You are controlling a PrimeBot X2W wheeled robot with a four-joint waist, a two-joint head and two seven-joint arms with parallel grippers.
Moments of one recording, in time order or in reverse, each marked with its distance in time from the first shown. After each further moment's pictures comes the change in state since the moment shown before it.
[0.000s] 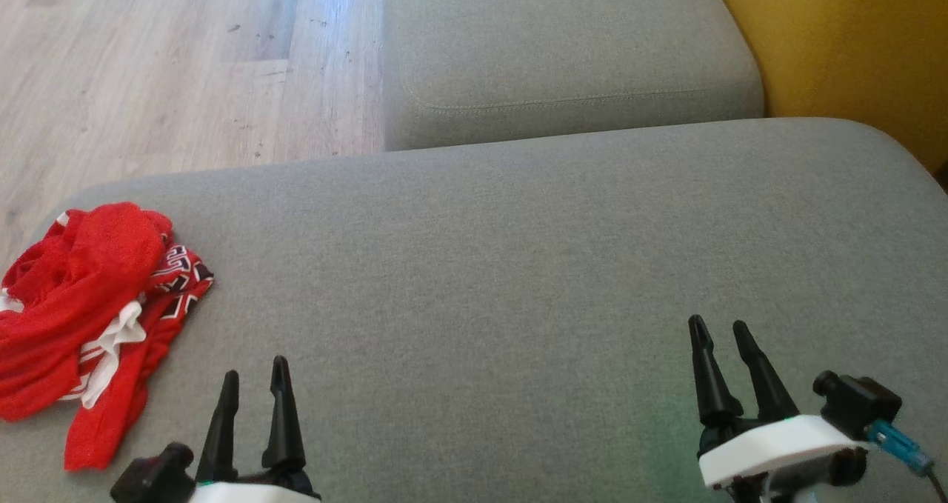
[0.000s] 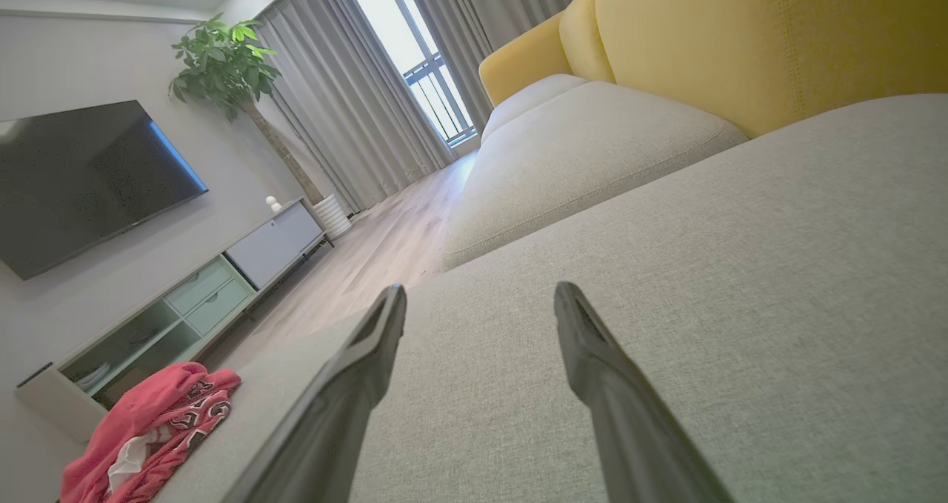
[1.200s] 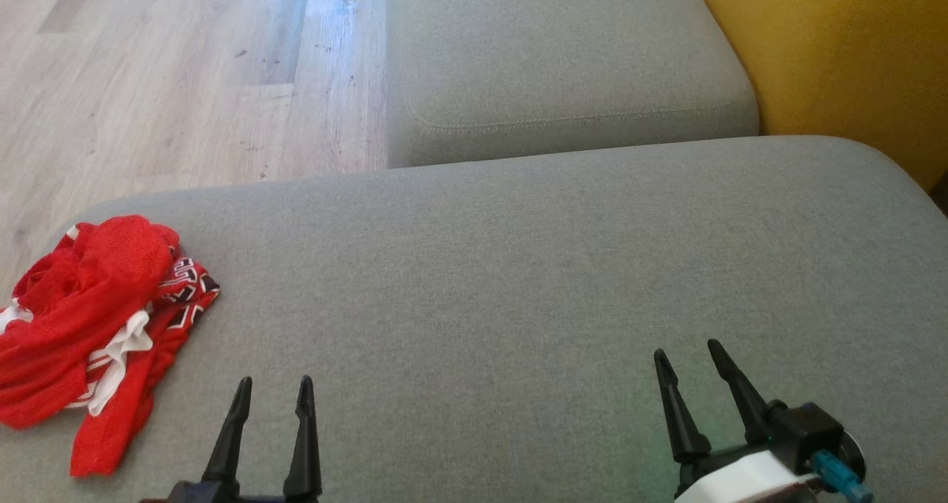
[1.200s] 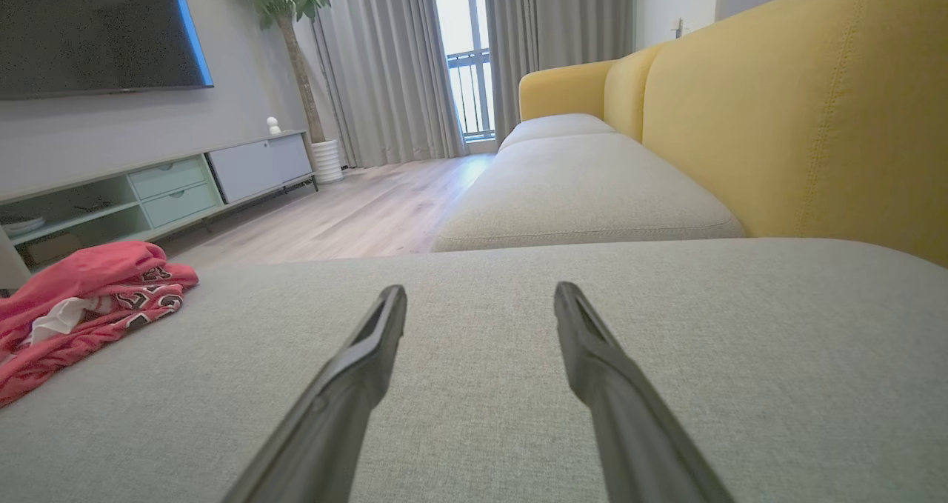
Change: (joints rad) left arm 0.045 -0.001 0.003 -0.004 0.346 0.003 -0.099; right arm 0.037 0.015 0.021 0.027 -0.381 0.000 -0.099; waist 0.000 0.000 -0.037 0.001
